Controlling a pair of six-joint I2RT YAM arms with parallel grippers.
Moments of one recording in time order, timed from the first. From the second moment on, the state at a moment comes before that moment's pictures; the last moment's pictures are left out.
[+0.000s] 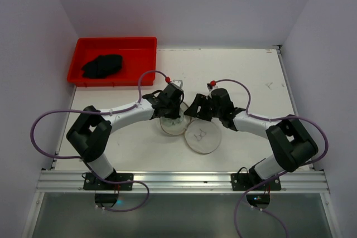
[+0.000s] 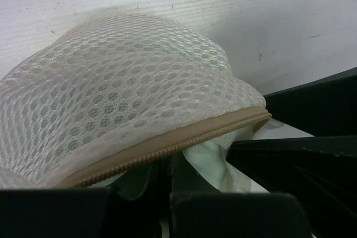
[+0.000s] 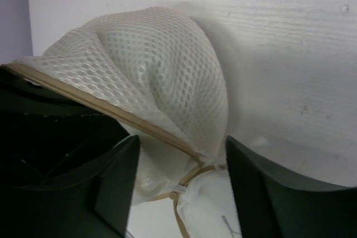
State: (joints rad) left arm -0.78 1.68 1.10 -0.38 -0.14 -0.58; right arm 0.55 1.52 0.68 0.20 -0.26 0.80
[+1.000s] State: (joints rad) left arm -0.76 1.35 0.87 -0.25 0.33 -0.32; right arm 0.52 1.36 0.66 0.04 -0.20 0.62
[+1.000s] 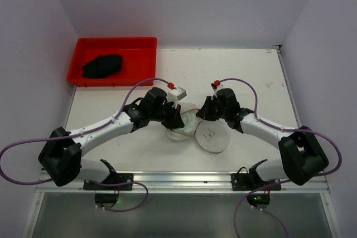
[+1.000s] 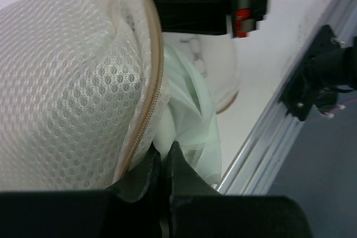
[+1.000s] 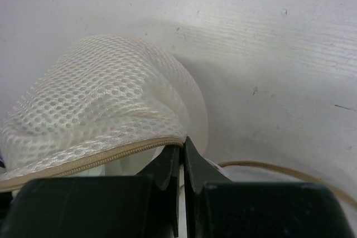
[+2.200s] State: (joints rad) left arm -0.60 1.12 1.12 0.34 0.01 -0.56; right arm 0.58 1.45 0.65 -0.14 -0.10 0.66
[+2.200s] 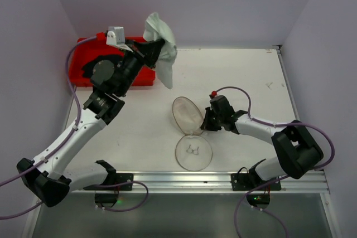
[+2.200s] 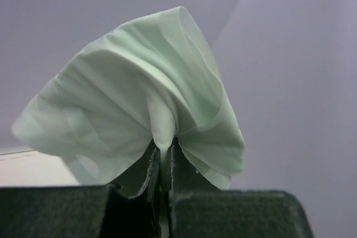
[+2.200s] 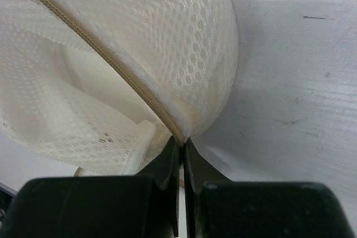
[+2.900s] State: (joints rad) left arm -0.24 1.98 1.67 -0.17 -0.28 0.03; right arm 0.58 1.35 0.70 -0.25 -0.10 0.60
